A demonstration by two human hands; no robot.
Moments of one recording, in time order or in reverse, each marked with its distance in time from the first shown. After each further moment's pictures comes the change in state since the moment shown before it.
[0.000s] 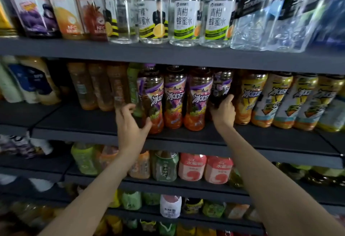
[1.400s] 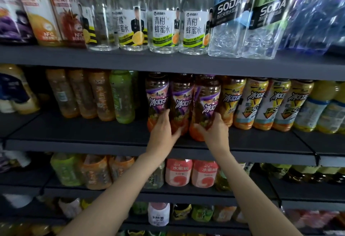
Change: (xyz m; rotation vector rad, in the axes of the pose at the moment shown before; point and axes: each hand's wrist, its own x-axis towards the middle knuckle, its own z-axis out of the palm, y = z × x) left_hand -0.020 0.061 0.075 0.057 -0.406 0.200; right_hand -0.055 0.022 -0.039 0.158 -0.028 -0.143
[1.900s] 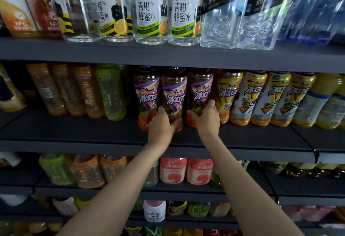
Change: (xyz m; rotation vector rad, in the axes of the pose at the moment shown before) left_hand 0.025 0.015 0.024 0.031 0.036 -0.219; right_hand 0.037 -0.002 0.015 -0.106 0.012 0.129
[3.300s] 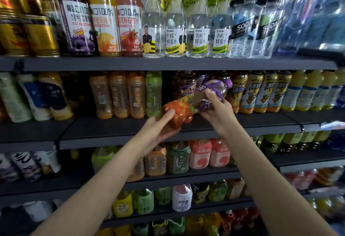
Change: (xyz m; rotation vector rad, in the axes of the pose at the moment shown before) left_hand -0.066 -0.092 -0.205 -1.083 -0.628 -0.242; right_hand -0.146 -0.140 -0.027 1.155 -0.104 0.323
